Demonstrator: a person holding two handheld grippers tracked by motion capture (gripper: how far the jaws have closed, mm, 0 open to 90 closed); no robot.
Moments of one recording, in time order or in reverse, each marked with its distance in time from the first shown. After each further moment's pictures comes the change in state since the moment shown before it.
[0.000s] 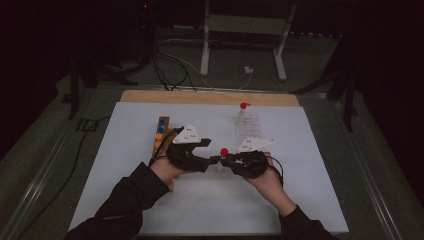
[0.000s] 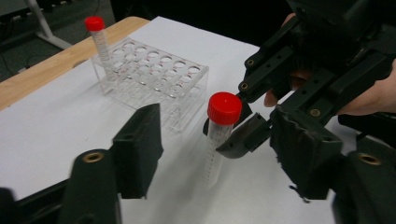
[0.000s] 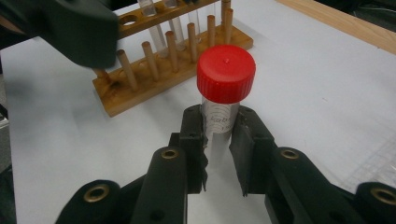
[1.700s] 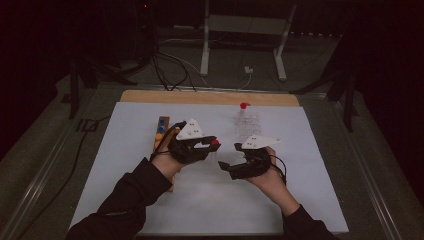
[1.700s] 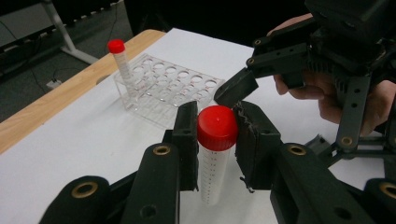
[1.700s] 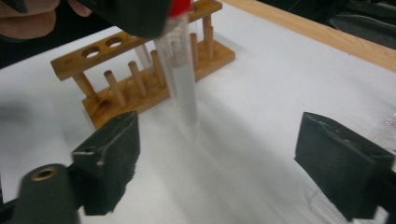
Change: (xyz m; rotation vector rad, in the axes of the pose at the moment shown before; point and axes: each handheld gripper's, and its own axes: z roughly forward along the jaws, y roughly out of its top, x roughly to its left) left arm 0.003 0.017 -0.009 -0.019 0.078 0.055; right arm -0.003 0.003 -0.009 -0.059 -0.061 0.058
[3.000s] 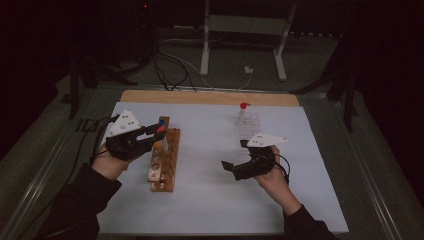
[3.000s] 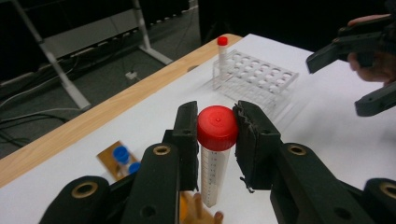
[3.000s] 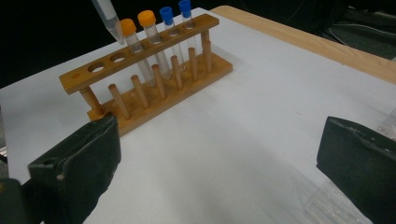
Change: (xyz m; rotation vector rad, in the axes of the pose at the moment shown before) left arm 0.038 -0.030 -0.119 -0.025 0.256 -0.076; right arm -0.004 0.002 -0.009 -0.040 0.009 0.012
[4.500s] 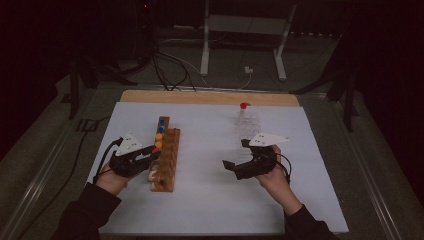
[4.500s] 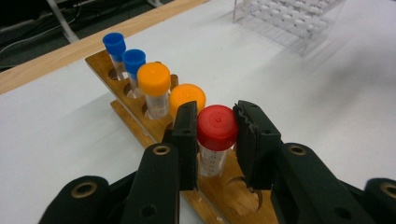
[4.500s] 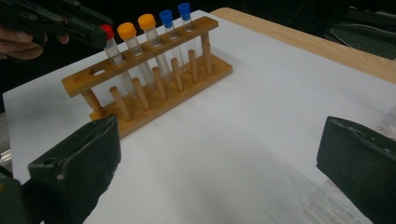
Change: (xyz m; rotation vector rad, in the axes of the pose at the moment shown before) left arm 0.003 -0.080 0.033 0.133 0.031 -0.062; right arm -0.003 0.000 -0.003 -0.007 0.012 0.015
